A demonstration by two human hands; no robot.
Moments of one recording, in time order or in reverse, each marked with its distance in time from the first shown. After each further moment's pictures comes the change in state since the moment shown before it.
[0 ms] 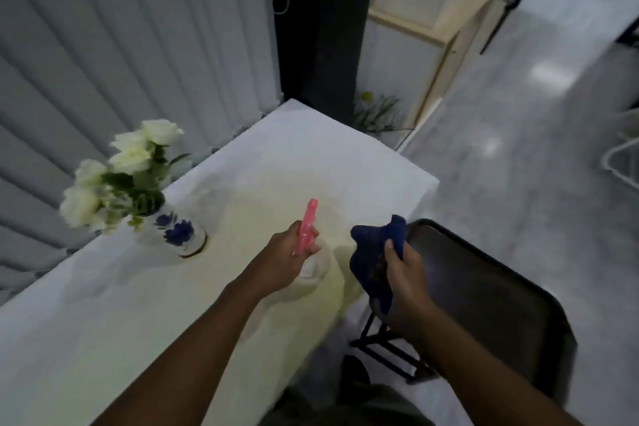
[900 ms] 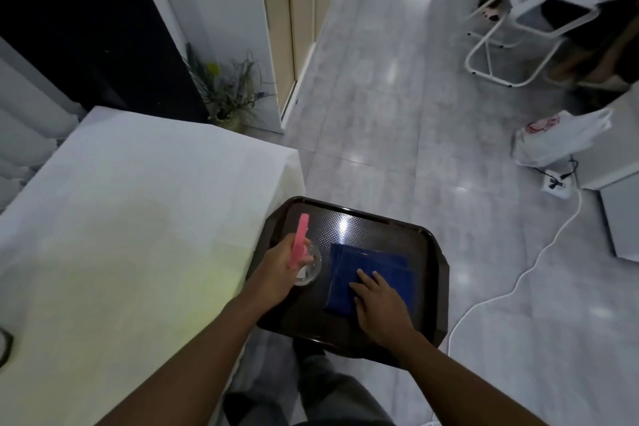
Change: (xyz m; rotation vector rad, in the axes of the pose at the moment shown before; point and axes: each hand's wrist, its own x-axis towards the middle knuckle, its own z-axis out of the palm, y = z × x) left_hand 0.105 0.090 0.249 0.109 -0.364 0.055; right_hand 0.006 0.164 -0.216 -1.049 -0.084 -0.004
